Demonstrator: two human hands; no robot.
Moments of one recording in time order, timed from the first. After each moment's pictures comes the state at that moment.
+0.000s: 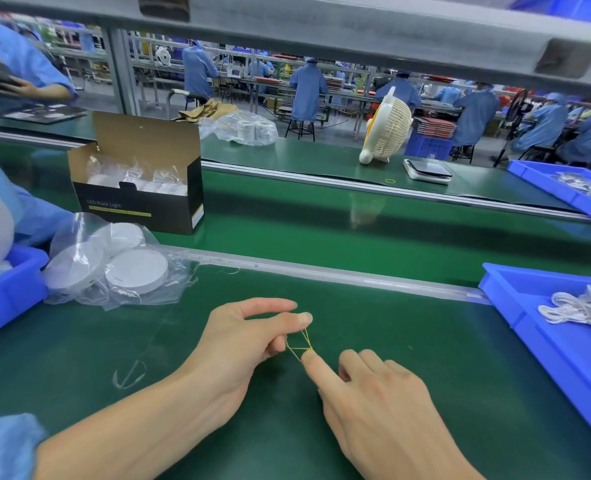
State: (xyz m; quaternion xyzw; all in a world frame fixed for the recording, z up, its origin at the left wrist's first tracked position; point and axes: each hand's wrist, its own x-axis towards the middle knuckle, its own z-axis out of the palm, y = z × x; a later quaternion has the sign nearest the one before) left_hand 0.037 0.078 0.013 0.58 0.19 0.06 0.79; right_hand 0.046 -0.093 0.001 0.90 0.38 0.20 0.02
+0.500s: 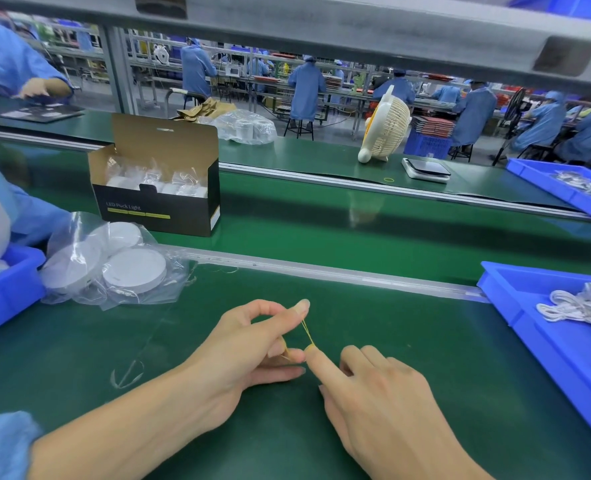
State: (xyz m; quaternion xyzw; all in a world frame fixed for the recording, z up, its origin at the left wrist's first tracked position) left_hand 0.034 0.077 0.016 0.57 0.18 -0.05 0.80; right_hand 0.049 -0.097 0.001 0.90 0.38 0.22 0.01
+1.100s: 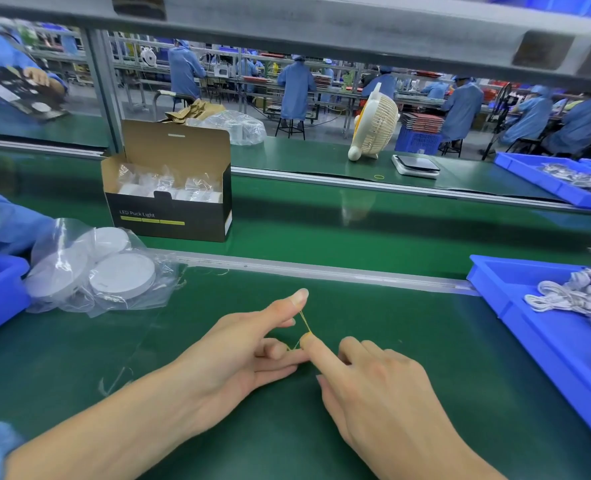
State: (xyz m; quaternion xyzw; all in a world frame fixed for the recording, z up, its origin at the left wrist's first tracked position) left_hand 0.034 0.077 0.021 0.53 0.15 -0.12 0.83; right_hand 0.048 -0.101 0.008 0.90 0.36 0.24 0.00
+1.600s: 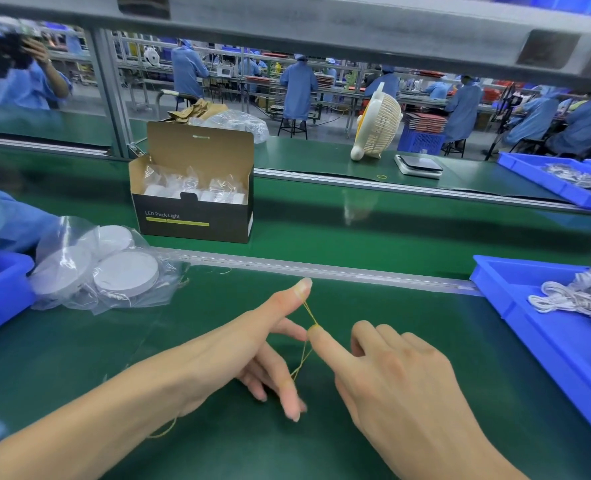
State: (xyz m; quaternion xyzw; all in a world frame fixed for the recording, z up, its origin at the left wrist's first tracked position) left_hand 0.031 0.094 0.031 0.75 0.02 -0.24 0.62; right_hand 0.048 -0.107 0.023 0.89 0.36 0.27 0.02
